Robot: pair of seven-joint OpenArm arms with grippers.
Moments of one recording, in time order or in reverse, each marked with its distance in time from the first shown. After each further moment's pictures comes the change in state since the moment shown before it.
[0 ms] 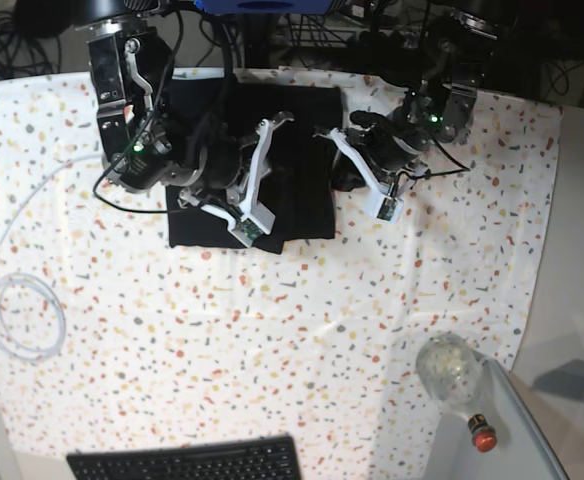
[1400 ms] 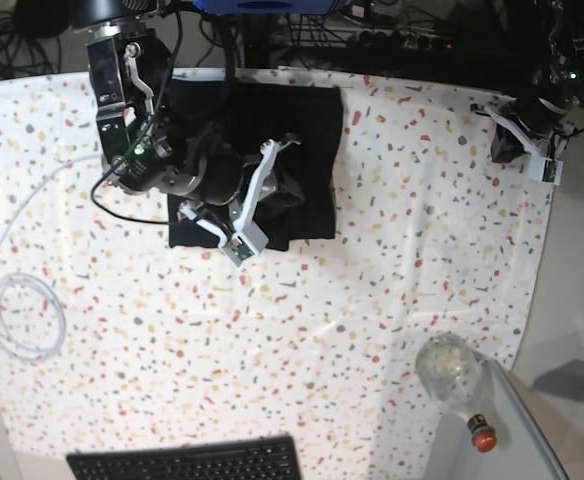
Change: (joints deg) left arm 15.2 -8.0 -32.4 5.4 0.0 -10.2 0.1; right arm 0.4 0.6 -0.5 0.0 0.2 -4.1 9.2
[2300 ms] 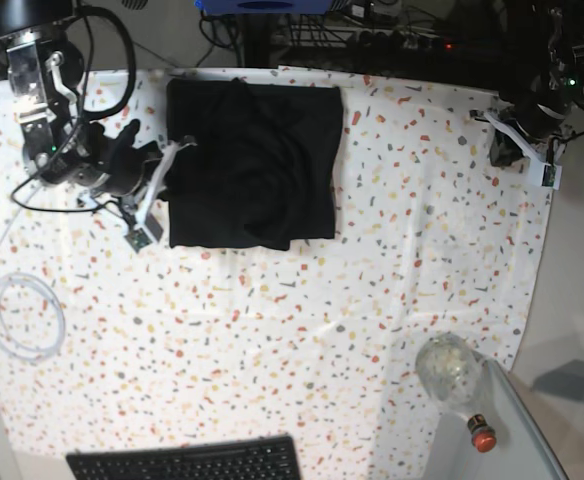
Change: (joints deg) left arm -1.9 0.2 0.0 -2.2 -0.2 0.0 0.4; right arm -1.8 16.1 1.7 -0.5 0.7 -8.5 1.1
